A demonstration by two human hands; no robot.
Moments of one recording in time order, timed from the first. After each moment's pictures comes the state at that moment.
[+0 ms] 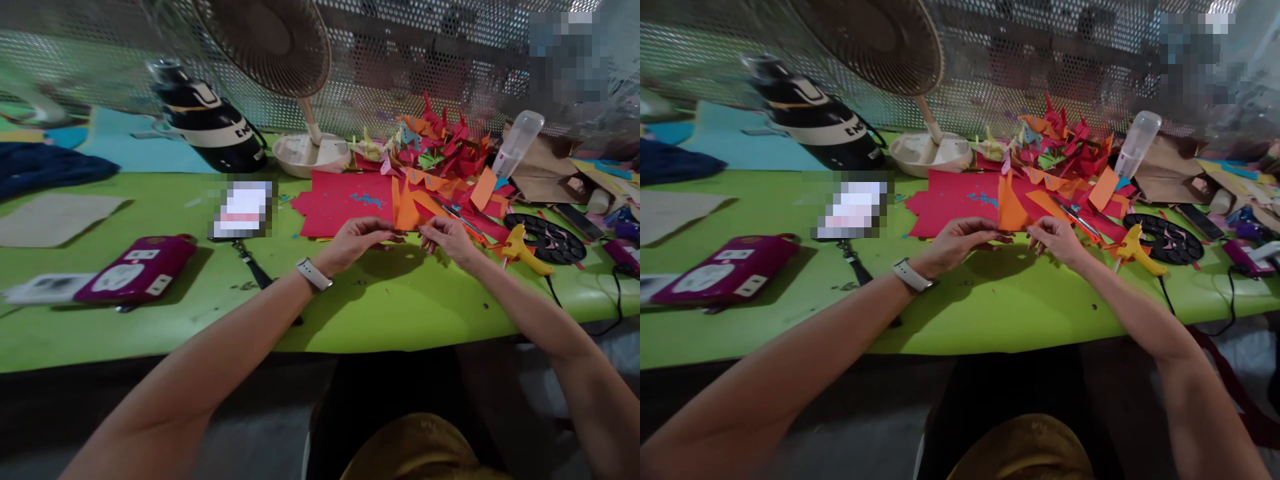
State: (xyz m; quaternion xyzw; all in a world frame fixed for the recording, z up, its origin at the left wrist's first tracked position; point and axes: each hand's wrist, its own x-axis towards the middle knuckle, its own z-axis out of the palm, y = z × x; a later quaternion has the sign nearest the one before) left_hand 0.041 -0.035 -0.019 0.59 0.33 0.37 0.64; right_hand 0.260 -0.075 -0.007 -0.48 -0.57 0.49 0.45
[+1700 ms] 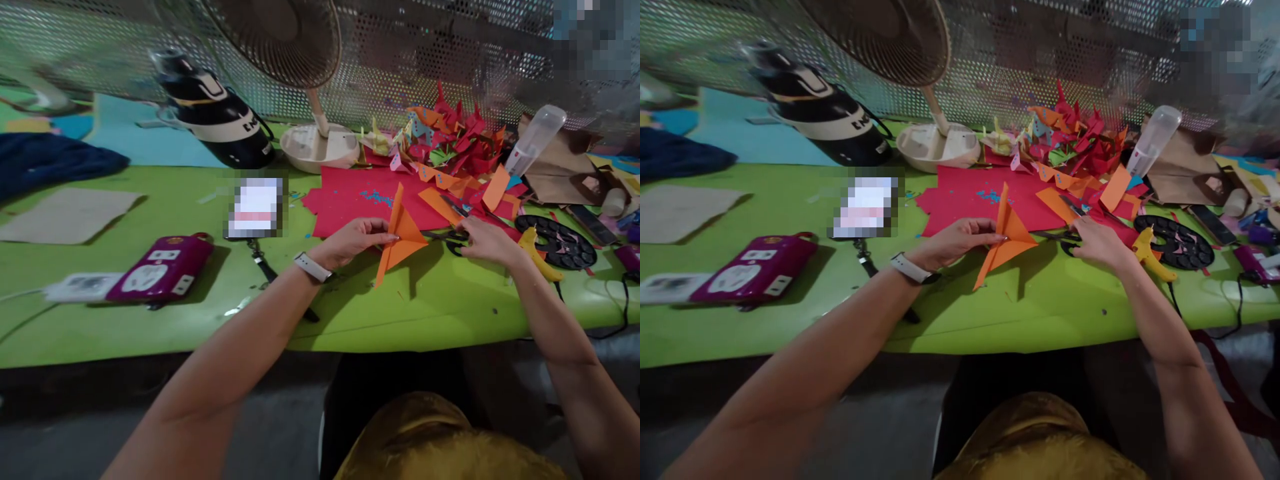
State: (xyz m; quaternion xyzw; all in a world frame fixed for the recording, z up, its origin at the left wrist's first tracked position) left_hand 0.021 -0.018 -0.012 0.58 0.37 0.27 0.68; right_hand 0.315 -0.076 0.025 -0.62 -0.78 0.09 -0.01
